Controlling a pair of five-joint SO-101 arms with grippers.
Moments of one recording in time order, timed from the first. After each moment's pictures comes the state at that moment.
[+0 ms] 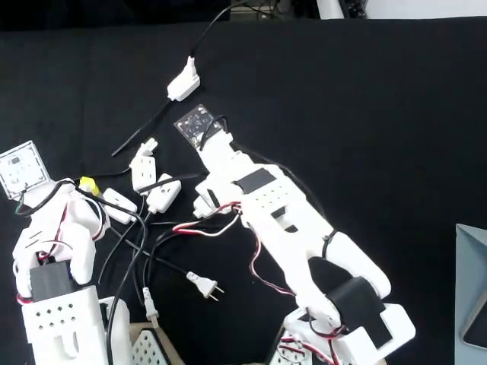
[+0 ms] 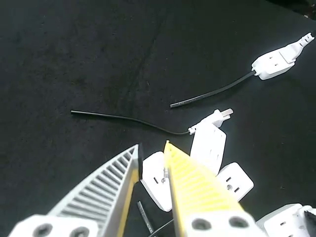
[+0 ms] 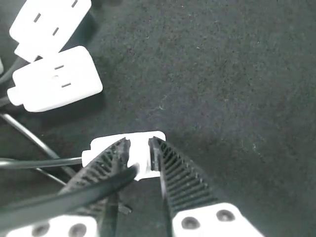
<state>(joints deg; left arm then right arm) -20.7 -76.4 65.5 55.5 11.3 -30.7 -9.0 40.6 38.0 11.9</state>
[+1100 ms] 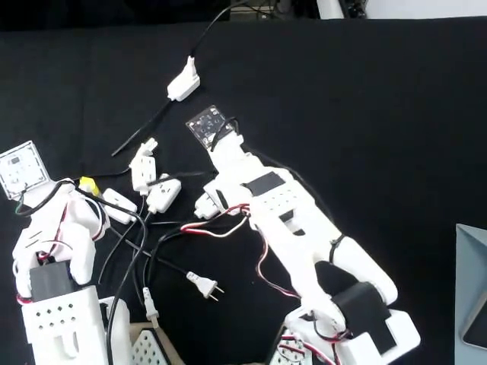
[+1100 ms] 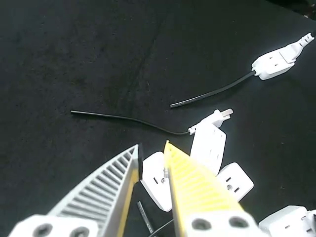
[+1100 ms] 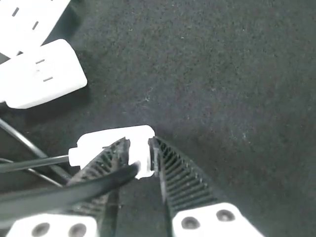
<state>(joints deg) -20.7 -76.4 65.5 55.5 11.3 -28.0 -10.6 44.1 35.8 11.9</state>
